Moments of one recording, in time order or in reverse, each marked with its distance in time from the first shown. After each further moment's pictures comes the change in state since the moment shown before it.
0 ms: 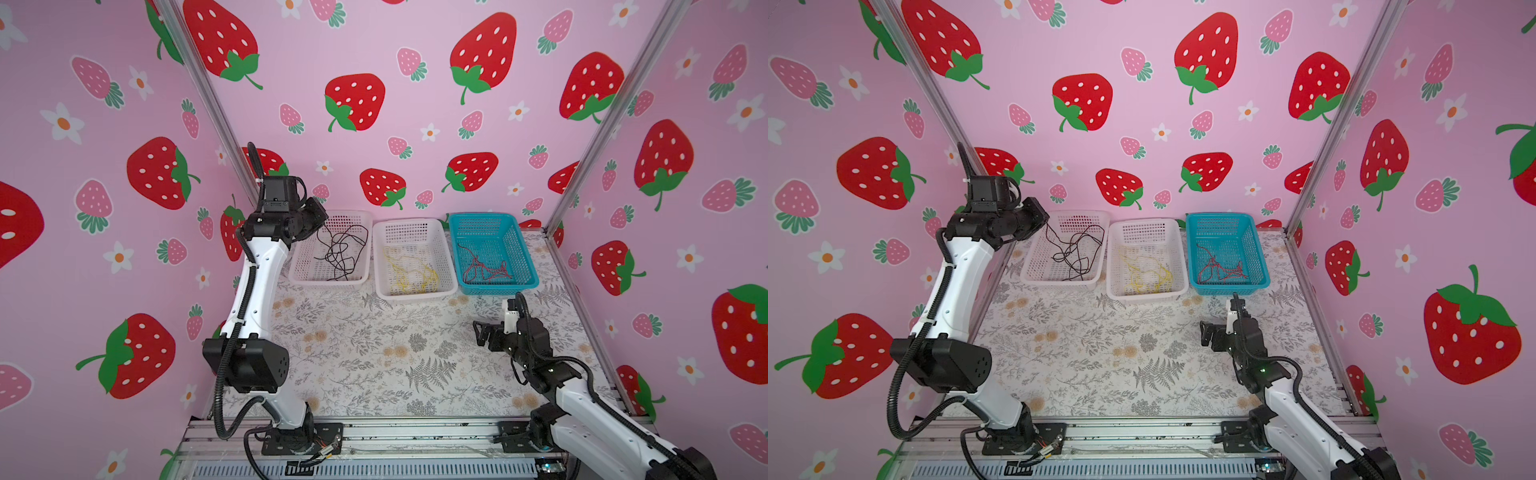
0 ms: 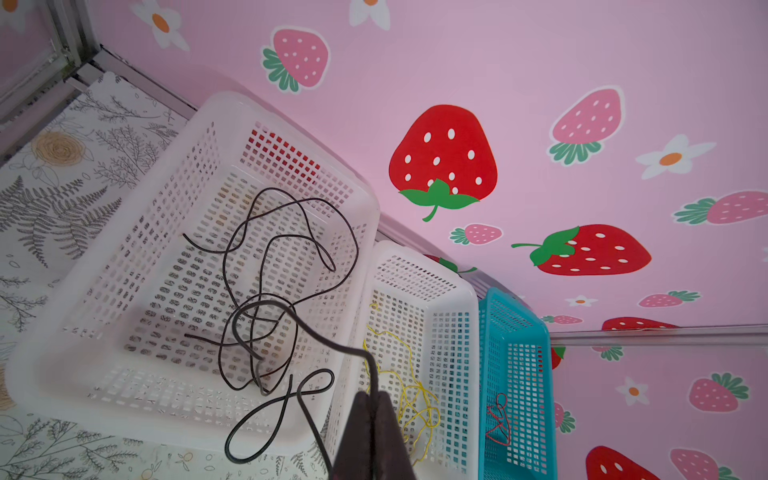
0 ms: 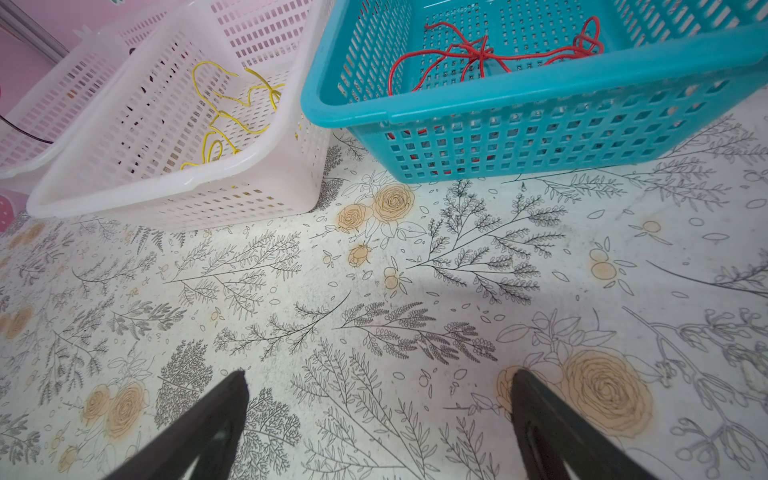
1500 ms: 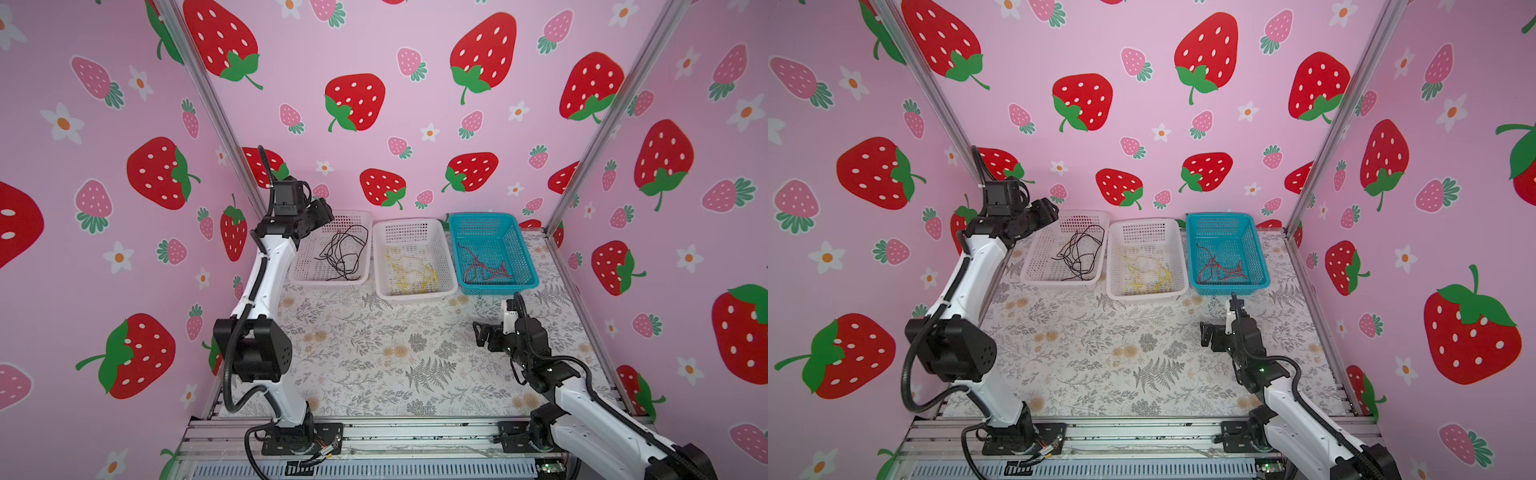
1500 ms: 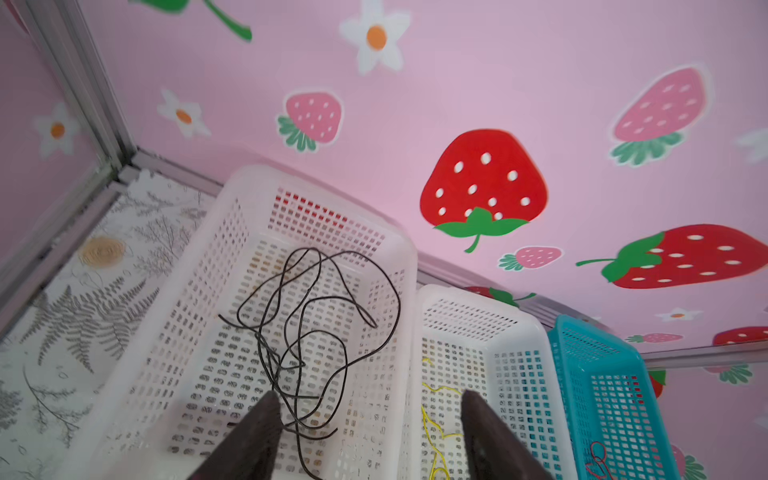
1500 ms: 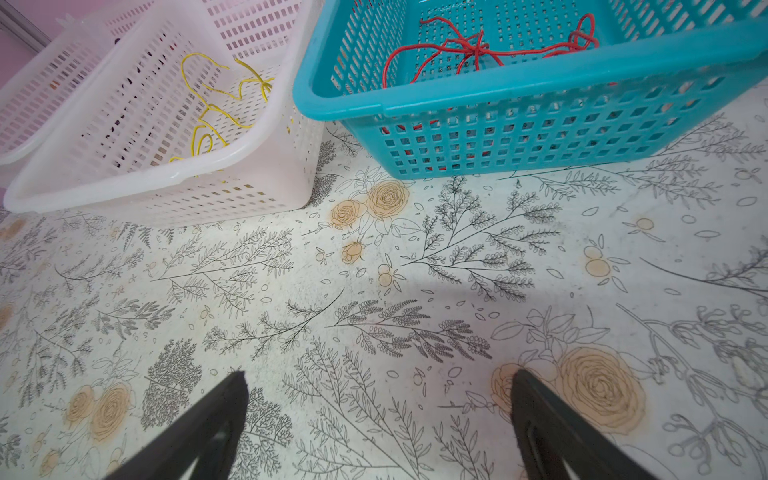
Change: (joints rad) left arm -0.006 0.003 -0.149 0.251 -0.092 0.176; right arm 0.011 0.011 0.000 0.000 0.030 -0.010
